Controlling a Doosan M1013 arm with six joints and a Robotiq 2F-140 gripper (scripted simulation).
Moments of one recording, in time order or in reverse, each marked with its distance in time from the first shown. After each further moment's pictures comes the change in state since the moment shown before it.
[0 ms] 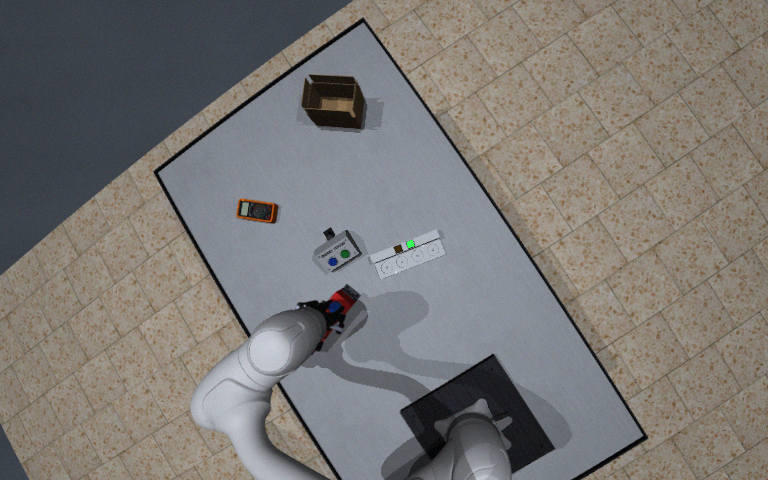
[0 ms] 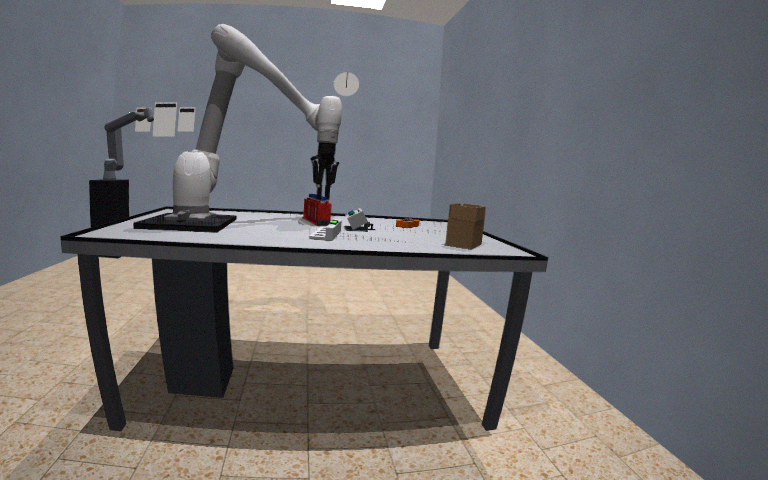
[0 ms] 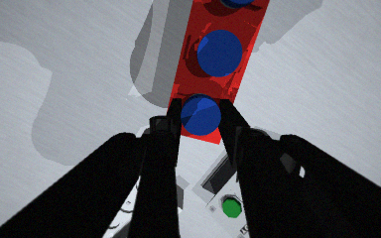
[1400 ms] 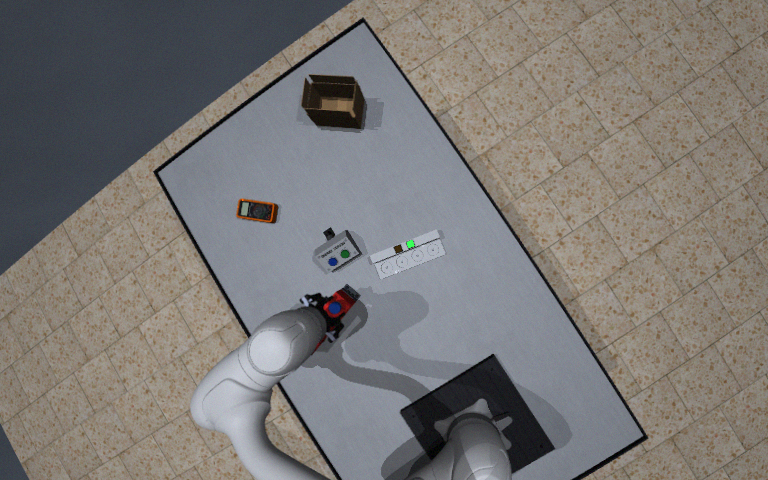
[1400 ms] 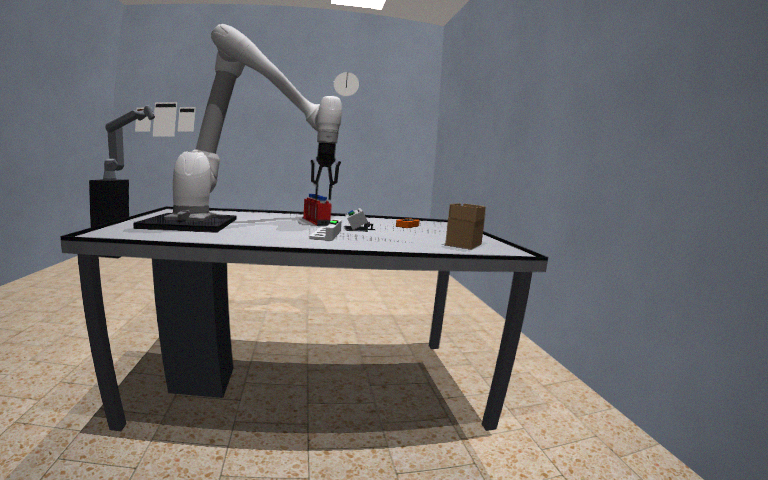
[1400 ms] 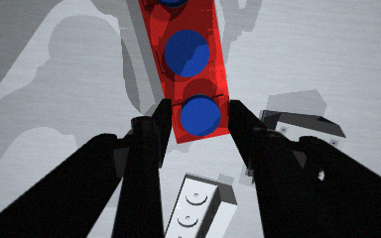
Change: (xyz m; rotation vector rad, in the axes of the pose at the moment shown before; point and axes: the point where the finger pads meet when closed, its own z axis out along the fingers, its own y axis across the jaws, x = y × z) arm 0.000 0.000 0.000 0.000 0.001 0.478
